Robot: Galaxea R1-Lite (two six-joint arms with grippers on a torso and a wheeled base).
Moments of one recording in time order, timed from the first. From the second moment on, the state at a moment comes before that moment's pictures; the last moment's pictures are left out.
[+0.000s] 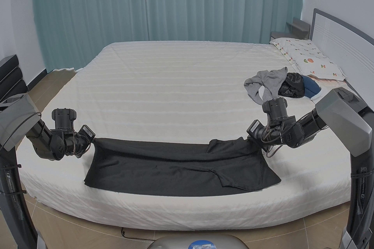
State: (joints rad) left arm 0.10 2.24 -0.97 -0.67 -0.07 -0.85; right arm 0.29 2.36 -1.34 -0.37 -0.03 0.97
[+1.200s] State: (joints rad) left arm 0.08 2.27 -0.75 -0.85 -0.06 -0.58; right arm 0.26 2.36 -1.10 -0.49 0.02 0.79
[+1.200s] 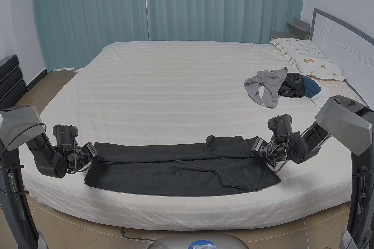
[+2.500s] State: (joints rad) left arm 0.09 2.28 -0.77 -0.80 -0.06 -0.59; right arm 0.27 2.29 -1.01 -0.50 0.08 0.76
